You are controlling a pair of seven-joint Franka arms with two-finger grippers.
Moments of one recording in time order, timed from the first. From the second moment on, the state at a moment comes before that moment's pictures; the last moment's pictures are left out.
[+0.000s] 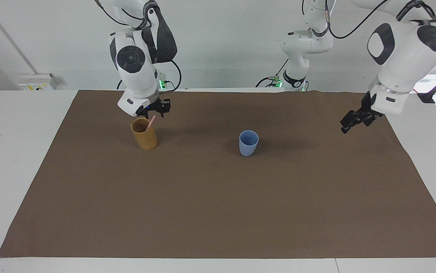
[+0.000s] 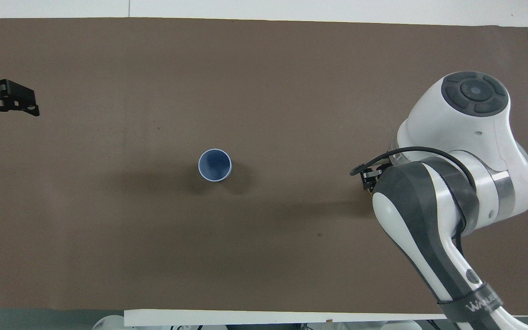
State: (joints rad) left arm 0.01 0.04 -0.05 -1.60 0.02 1.59 -0.13; right arm 0.32 -0.03 -0.04 -1.98 0.02 1.69 0.13
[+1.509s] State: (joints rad) left arm 0.01 0.03 -0.07 -1.53 0.02 1.50 -0.03; right arm 0.32 -0.03 -0.05 -1.98 0.01 1.71 0.08
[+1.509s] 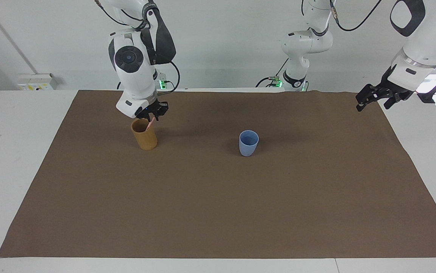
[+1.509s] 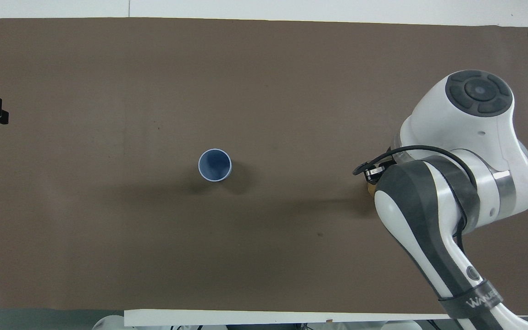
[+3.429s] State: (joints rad) left arm 0.01 0.03 -0.07 -1.53 0.02 1.50 -0.03; right arm 0.27 -0.08 -0.06 -1.51 0.13 1.36 0.04
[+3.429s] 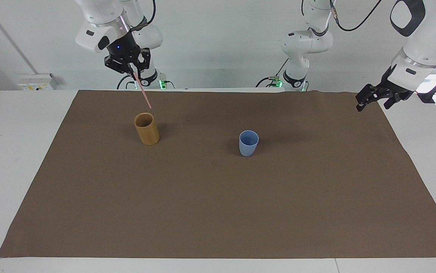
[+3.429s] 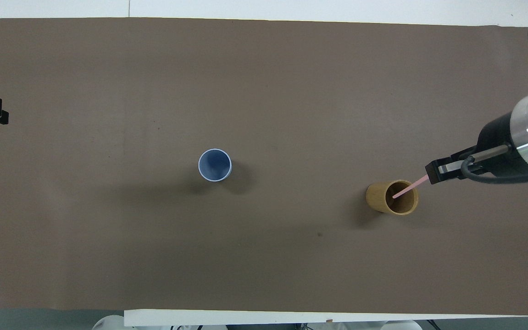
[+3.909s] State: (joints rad) left arm 0.01 0.03 -0.07 -1.53 0.02 1.50 -0.03; right arm 0.31 -0.02 0.15 -1.49 0.23 1.73 0.49
